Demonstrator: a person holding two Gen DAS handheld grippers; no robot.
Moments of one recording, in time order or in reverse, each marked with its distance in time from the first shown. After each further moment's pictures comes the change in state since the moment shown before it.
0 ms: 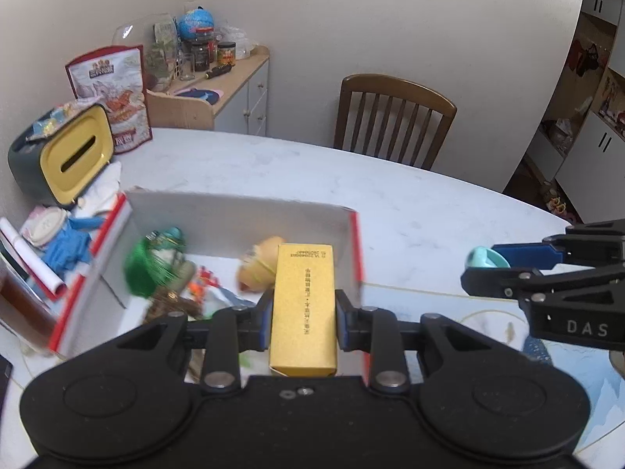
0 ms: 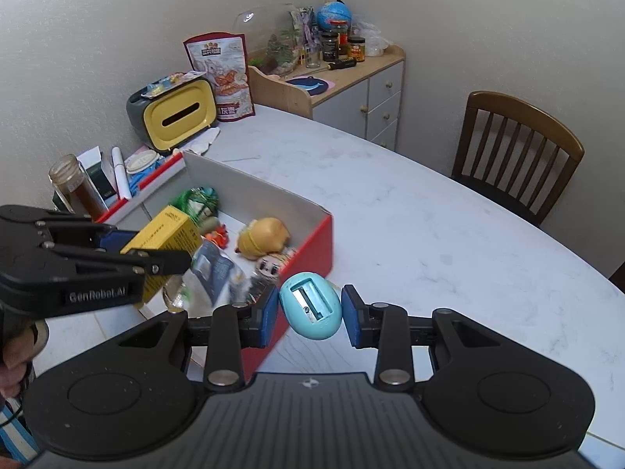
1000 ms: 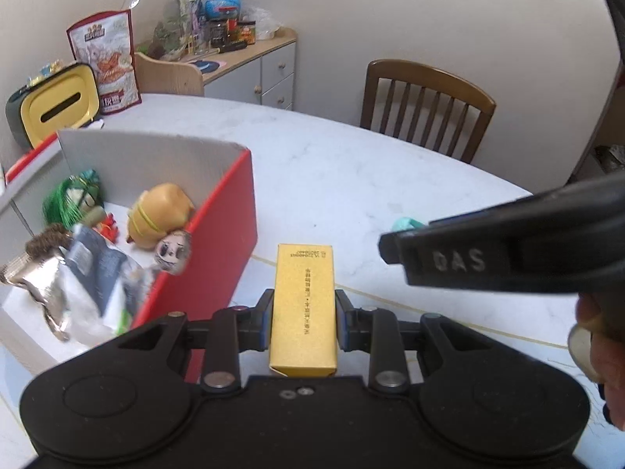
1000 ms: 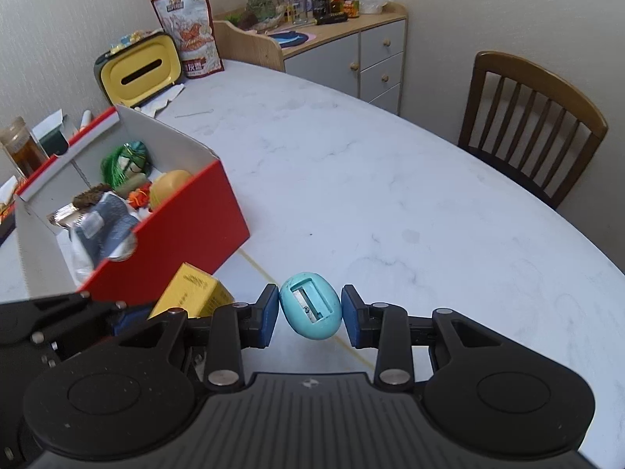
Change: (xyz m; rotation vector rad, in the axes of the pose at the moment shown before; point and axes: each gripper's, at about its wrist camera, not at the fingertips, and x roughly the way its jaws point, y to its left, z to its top) left arm 0.098 -0.144 -0.042 -0.141 -0.018 0.166; right arm 0.084 -0.116 -0.021 -0.039 0.084 0.057
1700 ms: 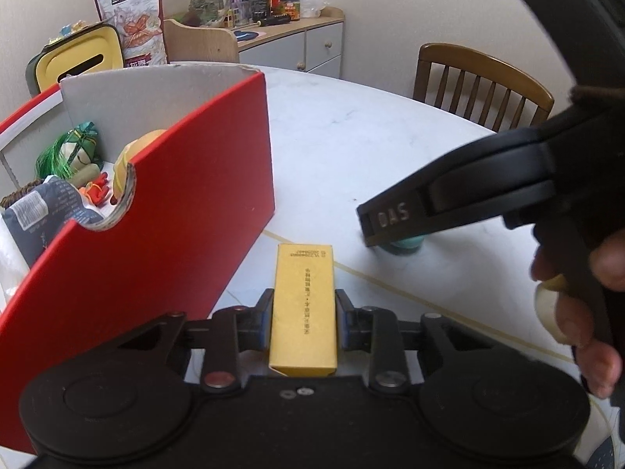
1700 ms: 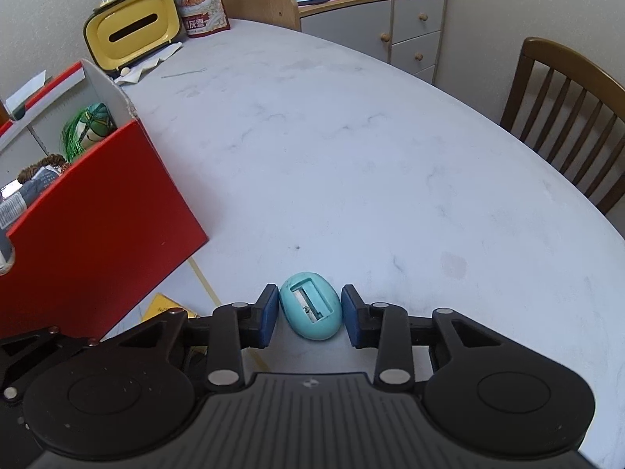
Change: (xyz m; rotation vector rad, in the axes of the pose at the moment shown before) left arm 0.076 -0.008 -0.014 -0.083 0.018 0.142; right arm 0.118 -0.022 0.018 -0.089 0.064 0.065
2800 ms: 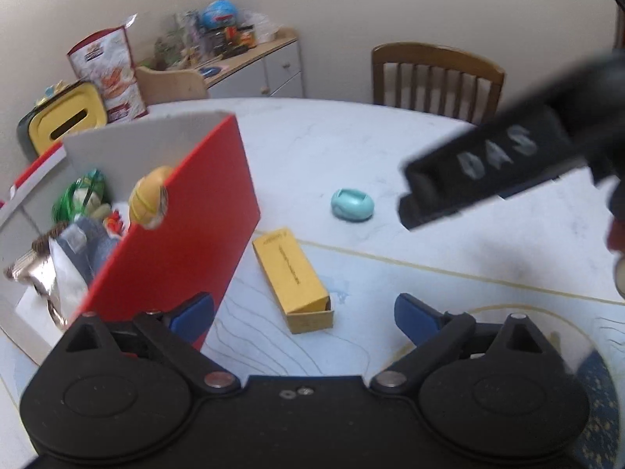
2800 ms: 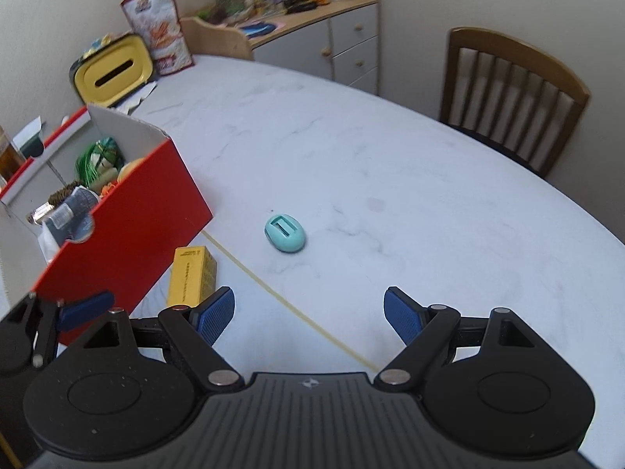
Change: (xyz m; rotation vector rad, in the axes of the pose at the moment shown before) left arm -0.056 -0.009 -0.017 0.172 -0.055 -0.003; right arm -0.092 -0.006 -0.043 0.137 -0.041 -0.067
